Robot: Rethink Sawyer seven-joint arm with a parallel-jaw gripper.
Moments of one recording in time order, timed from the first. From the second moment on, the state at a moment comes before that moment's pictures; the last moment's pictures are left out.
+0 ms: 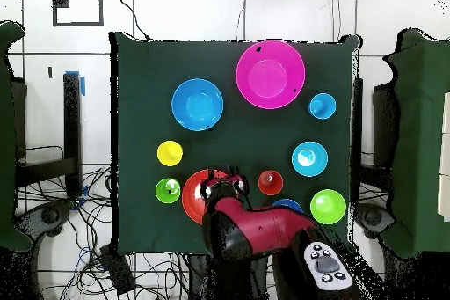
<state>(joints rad) -0.47 -0.77 0.16 2.15 -0.56 -0.22 1.79</state>
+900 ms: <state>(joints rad) -0.50 -0.73 0.03 2.08 -0.62 -0.21 1.79</state>
